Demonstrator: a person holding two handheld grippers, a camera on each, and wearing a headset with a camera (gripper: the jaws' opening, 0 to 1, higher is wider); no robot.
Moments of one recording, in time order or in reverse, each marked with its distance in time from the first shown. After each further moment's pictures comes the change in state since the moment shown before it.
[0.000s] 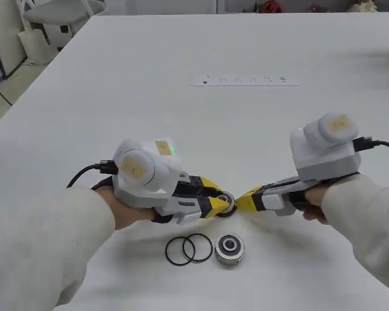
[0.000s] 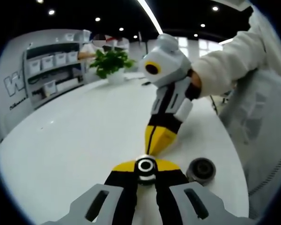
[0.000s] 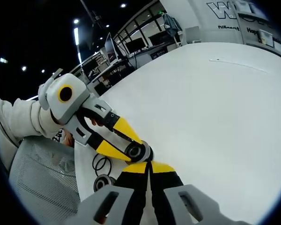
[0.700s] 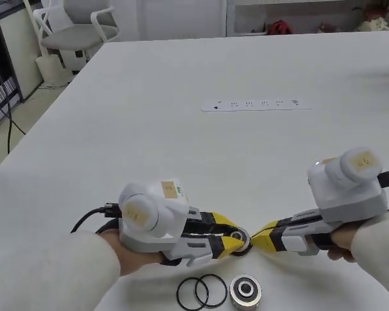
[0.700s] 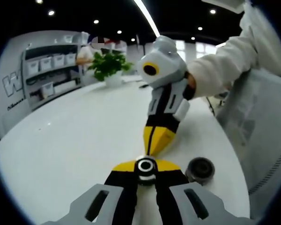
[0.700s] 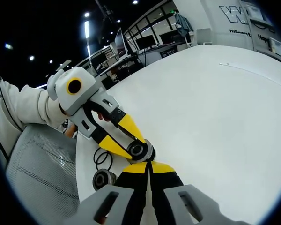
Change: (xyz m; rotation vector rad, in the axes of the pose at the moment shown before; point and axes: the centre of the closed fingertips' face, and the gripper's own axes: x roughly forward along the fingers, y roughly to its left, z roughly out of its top) left arm 0.000 -0.003 0.000 -0.001 -0.029 -0.031; right arm -0.001 0.003 -0.003 -0.091 0.033 0.049
